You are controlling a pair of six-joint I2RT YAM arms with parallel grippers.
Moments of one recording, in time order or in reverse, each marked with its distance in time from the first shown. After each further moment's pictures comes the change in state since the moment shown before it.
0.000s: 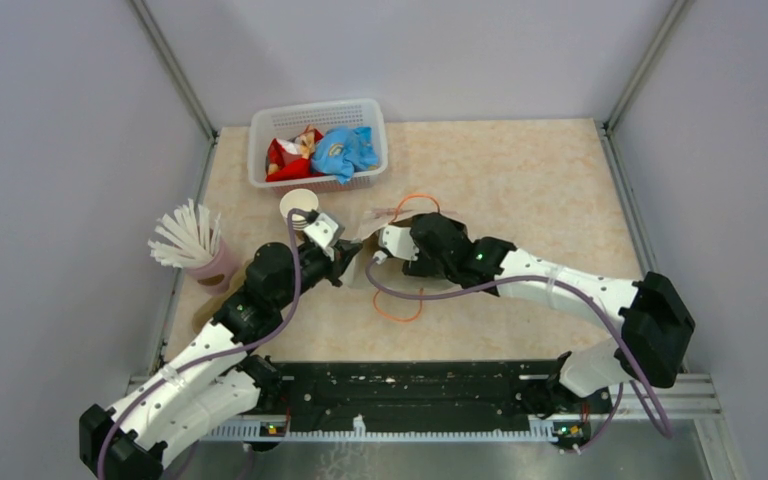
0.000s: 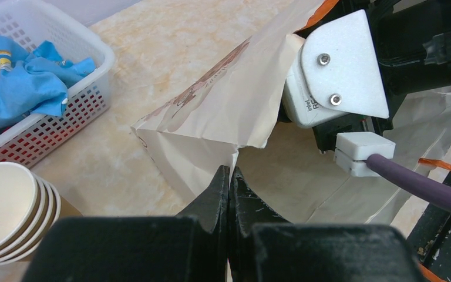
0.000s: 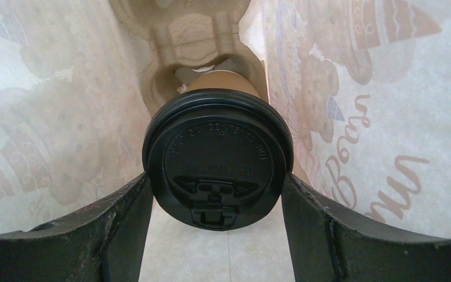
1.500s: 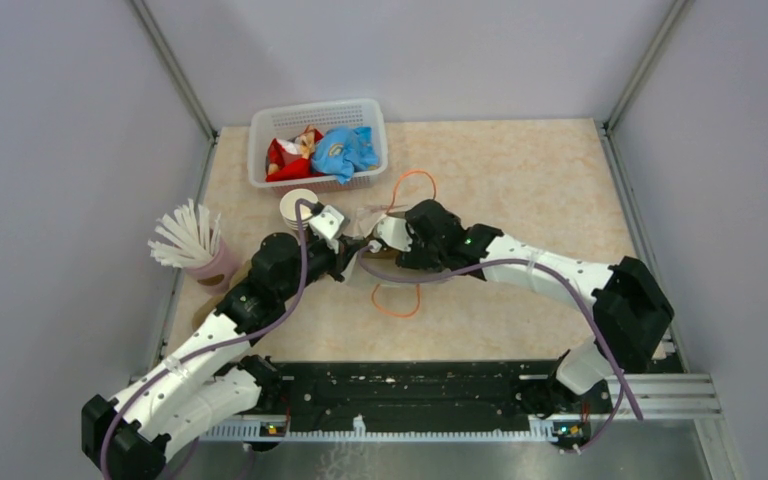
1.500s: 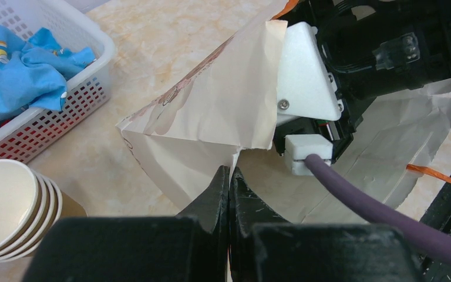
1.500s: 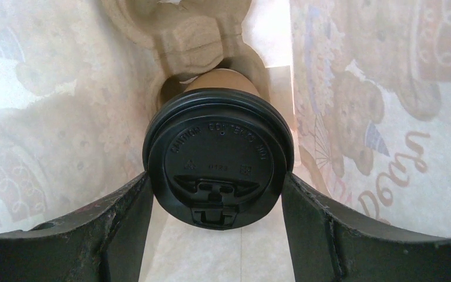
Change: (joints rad) left arm 0.000 0.070 0.062 -0.050 -0.004 0.000; right arm -0.072 0.112 0.060 0.034 -0.157 -0.002
